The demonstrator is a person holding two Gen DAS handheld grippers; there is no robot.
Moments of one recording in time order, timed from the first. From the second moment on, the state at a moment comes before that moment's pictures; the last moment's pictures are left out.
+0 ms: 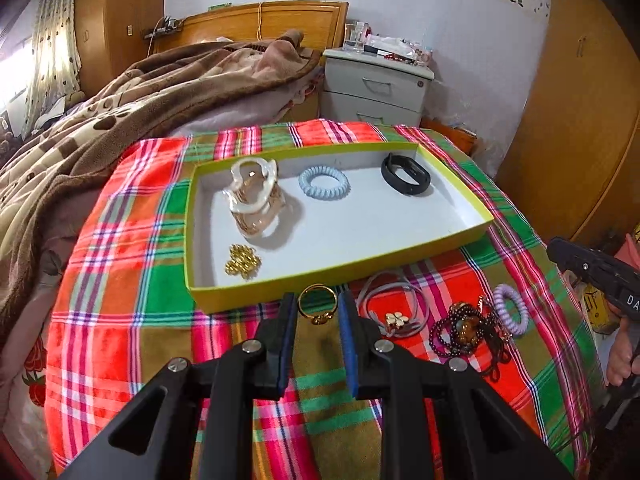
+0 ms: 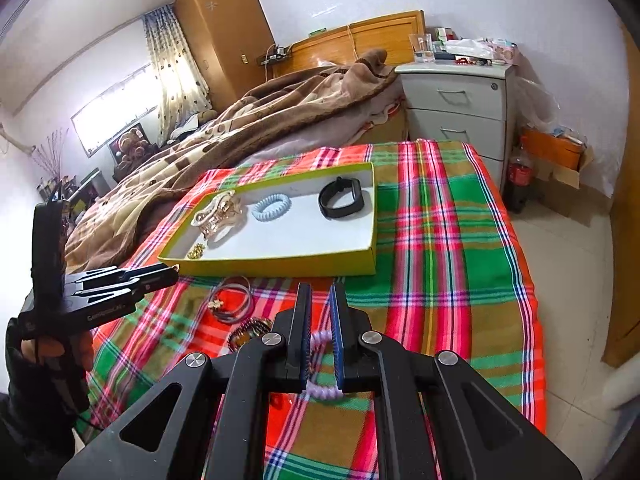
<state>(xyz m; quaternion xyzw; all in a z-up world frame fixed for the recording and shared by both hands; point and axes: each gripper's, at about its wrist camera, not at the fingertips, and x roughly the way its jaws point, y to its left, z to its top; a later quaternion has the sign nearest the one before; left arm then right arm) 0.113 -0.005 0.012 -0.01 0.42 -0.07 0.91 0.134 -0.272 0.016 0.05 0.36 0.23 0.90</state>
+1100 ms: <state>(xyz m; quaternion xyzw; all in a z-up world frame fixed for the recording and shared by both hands) 0.112 0.000 0.018 -0.03 0.41 -0.08 0.91 0.140 -0.245 -0.034 -0.09 0.46 0.18 0.87</state>
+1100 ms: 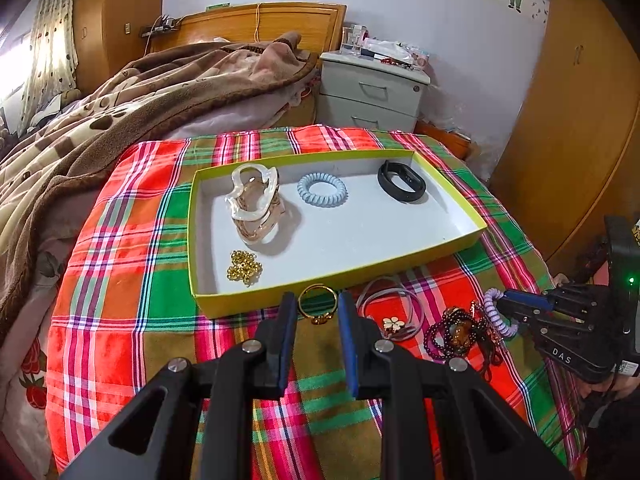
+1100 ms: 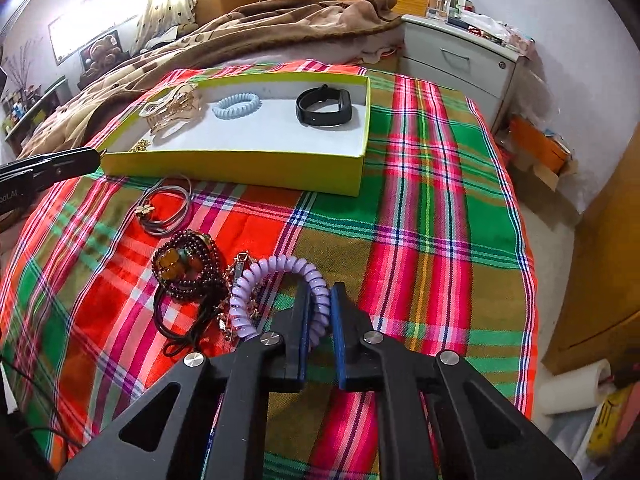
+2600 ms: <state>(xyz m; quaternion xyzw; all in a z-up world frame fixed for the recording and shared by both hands) 0.206 -0.014 -0.009 -0.02 0.45 -0.10 0.89 0.304 -0.150 -0.012 -0.07 0.45 0.20 0.87</state>
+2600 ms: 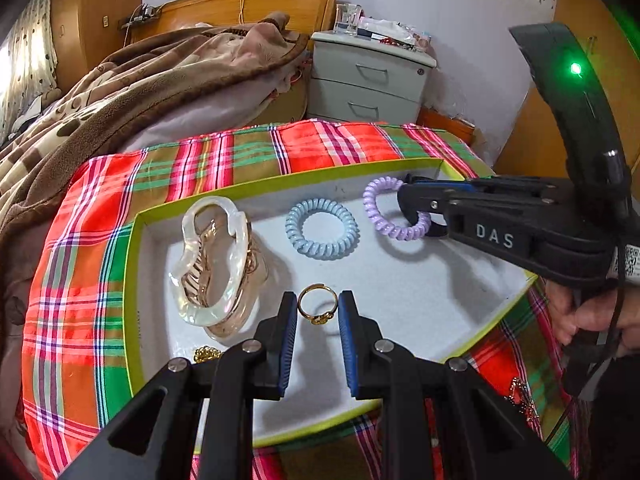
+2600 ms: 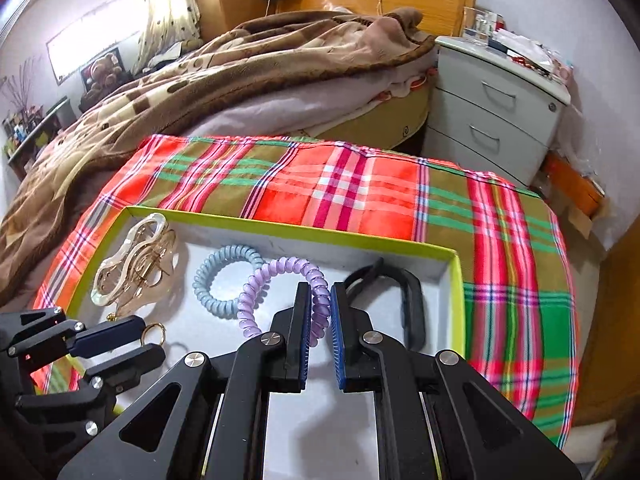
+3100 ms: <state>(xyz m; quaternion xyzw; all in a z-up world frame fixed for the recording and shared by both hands) 0.211 -0.015 -0.019 -0.02 0.46 -0.09 0.88 0.310 -0.139 -0.020 -0.11 0.45 0.20 0.86</state>
